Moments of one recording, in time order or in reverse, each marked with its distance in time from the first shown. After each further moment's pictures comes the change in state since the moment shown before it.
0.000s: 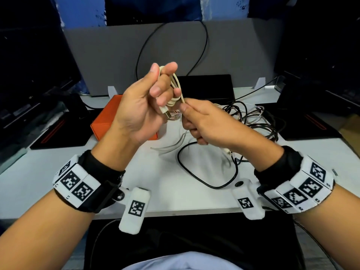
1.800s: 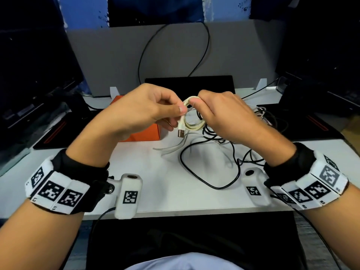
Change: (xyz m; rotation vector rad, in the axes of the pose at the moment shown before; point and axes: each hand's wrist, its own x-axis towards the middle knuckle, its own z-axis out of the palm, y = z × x) left_hand -0.011 0.036 0.003 1.096 -0.034 -0.282; right_hand -0.005 -0.013 -0.023 -0.988 0.232 -0.102
